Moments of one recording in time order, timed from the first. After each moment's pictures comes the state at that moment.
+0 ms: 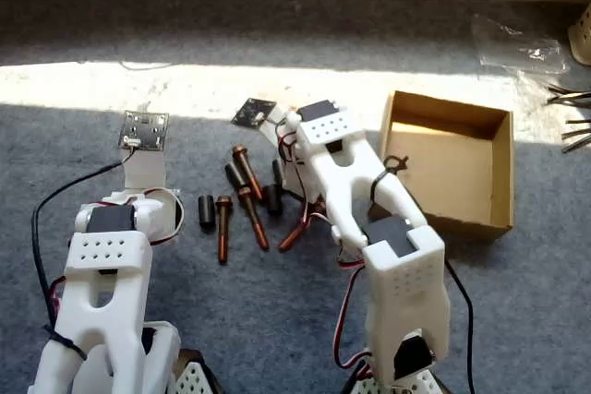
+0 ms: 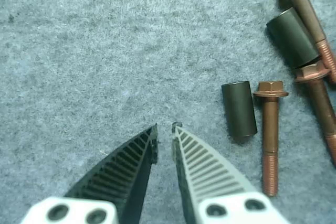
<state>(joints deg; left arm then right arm) -10.6 -40.7 61.5 51.6 -0.7 -27.8 29.0 -6.6 72.3 41.7</state>
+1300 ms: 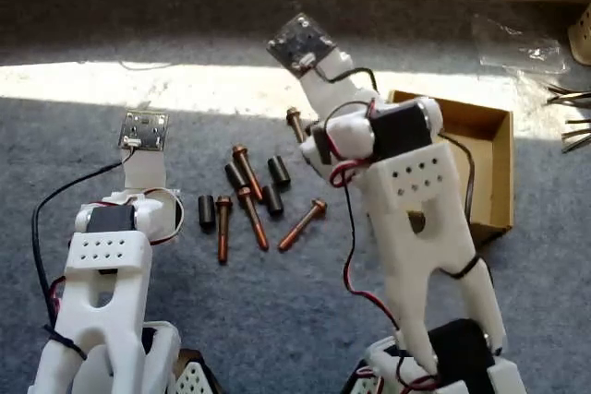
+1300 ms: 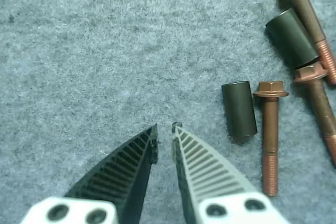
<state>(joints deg) -10.6 -40.7 61.5 51.6 -0.7 -28.1 -17.4 -6.4 89.1 25.9</state>
